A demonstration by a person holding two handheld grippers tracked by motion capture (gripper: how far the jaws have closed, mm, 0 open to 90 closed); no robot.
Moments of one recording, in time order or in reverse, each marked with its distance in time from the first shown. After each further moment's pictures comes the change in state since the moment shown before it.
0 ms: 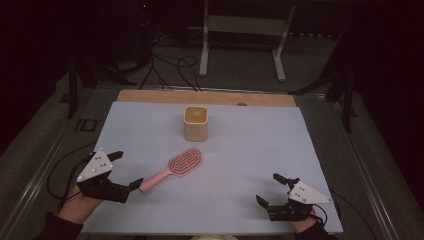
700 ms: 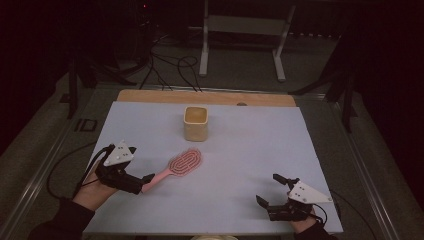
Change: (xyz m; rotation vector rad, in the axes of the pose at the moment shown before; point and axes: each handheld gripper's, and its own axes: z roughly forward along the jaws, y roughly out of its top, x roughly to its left) left arm 0.003 0.019 0.036 0.145 -0.025 0.034; right arm -0.001 -0.001 0.000 0.002 0.004 0.009
